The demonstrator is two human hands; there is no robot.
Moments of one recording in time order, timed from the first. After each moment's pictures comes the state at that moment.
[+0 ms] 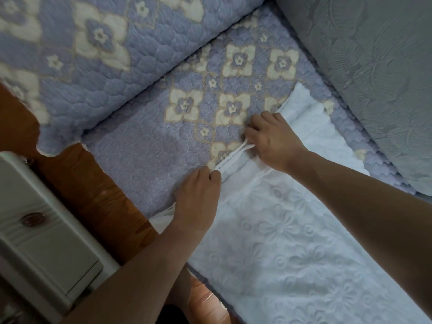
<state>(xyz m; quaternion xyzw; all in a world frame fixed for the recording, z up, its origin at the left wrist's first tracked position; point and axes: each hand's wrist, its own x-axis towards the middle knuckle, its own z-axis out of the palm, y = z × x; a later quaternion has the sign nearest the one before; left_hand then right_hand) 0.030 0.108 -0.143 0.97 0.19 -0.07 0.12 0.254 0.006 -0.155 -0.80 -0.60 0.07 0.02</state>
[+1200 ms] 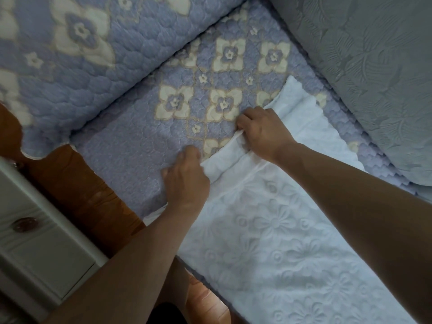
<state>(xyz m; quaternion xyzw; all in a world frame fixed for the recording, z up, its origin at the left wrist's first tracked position) 0.056 0.123 -0.147 0.87 0.40 -0.07 0.27 0.257 0.012 -0.175 -0.84 -0.53 0.11 0.03</state>
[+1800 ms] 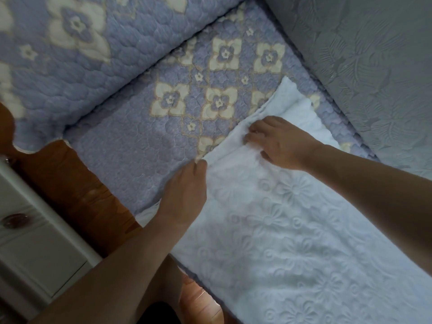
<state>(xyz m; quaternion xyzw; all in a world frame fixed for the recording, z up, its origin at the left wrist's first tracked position) 0.029 0.112 -0.150 0.95 0.21 -0.08 0.22 0.279 -0.040 -0.145 -0.74 -0.64 0.18 -0.06</state>
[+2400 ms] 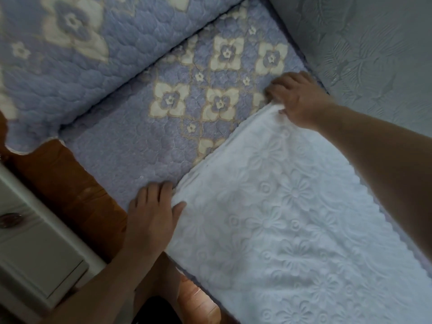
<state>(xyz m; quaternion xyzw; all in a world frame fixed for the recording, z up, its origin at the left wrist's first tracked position) -0.051 0.131 -0.163 0.94 0.25 -0.15 0.15 0.368 -0.015 -0.147 -0.82 -0.53 0.17 -0.11</state>
